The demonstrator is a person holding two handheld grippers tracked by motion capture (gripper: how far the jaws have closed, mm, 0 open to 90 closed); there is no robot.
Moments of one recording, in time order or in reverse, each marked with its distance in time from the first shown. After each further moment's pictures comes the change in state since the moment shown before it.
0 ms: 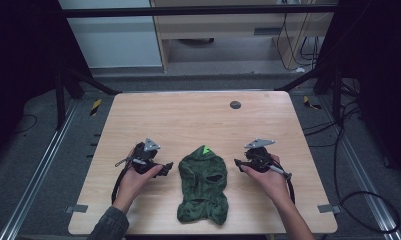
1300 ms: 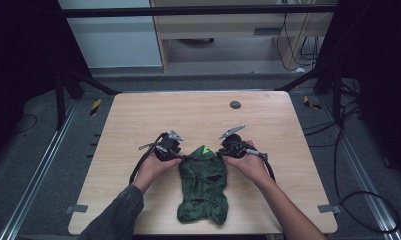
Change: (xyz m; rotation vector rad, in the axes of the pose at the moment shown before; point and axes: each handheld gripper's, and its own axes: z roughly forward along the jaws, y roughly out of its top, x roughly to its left) left arm -0.016 0.042 0.049 0.117 -0.134 0.102; right arm 0.024 0.051 0.054 0.119 0.160 -0.116
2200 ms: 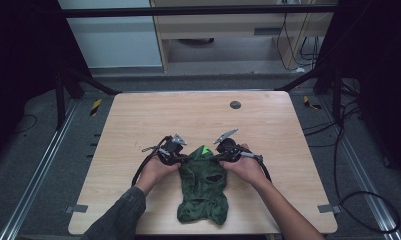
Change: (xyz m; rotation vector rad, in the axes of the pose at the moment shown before) left arm -0.012 0.001 -0.001 0.009 -0.053 0.046; right arm 0.013 0.000 0.010 0.064 0.047 -0.055
